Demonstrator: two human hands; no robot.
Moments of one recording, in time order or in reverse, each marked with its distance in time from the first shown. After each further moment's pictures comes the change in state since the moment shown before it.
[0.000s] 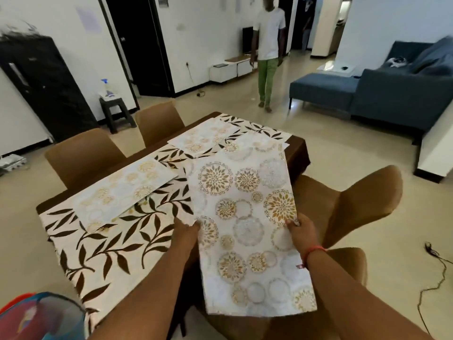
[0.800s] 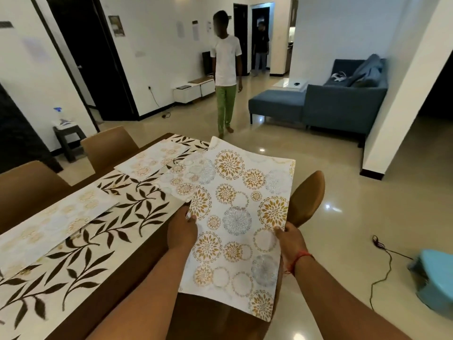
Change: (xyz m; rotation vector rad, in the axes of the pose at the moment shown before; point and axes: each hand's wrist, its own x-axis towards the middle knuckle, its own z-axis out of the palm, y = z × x) left_hand -0.091 0.076 0.213 0.365 0.026 0.417; right_hand 0.031 0.058 -0.188 0.400 0.075 0.180
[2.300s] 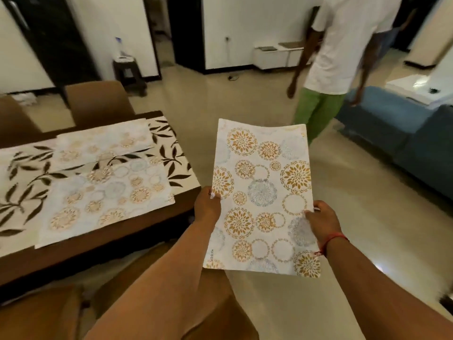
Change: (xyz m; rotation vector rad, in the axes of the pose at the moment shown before) left_hand 0.502 0.320 0.545 -0.368 0.290 -0.397; right_hand 0.854 -0.277 -0.145 -0.487 -0.300 -0.138
